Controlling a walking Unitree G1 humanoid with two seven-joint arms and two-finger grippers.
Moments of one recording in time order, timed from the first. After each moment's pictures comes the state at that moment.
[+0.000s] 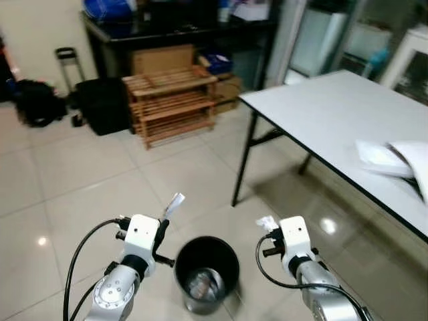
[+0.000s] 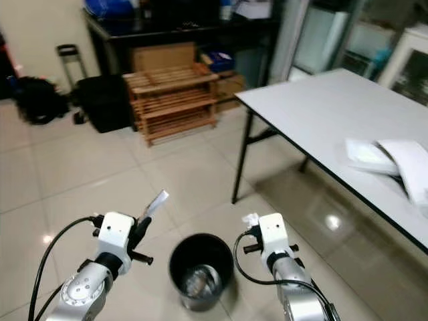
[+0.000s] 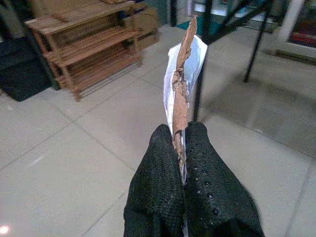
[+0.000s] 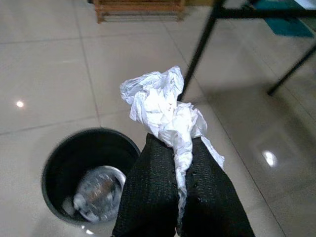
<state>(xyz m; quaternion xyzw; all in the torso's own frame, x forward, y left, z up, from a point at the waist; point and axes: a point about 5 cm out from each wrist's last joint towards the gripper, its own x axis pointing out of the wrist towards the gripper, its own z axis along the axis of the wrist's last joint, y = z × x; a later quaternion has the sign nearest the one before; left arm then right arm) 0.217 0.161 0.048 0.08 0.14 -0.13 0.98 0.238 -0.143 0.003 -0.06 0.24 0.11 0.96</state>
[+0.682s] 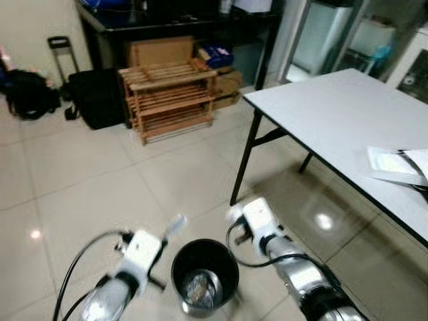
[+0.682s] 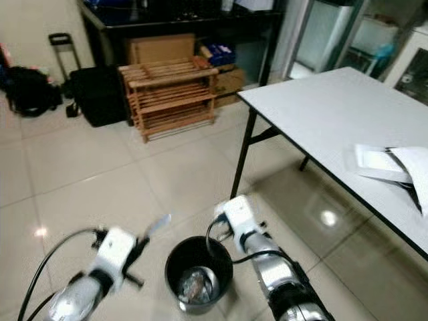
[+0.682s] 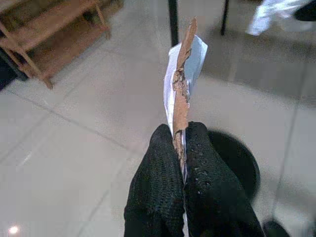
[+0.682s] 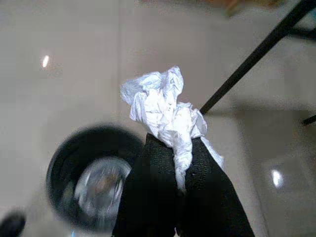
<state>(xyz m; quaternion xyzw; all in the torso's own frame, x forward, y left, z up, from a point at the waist) 0.186 0.175 0.032 0.16 0.20 -0.21 0.94 0.277 -0.098 -0.007 -0.14 0.28 0.23 0.92</state>
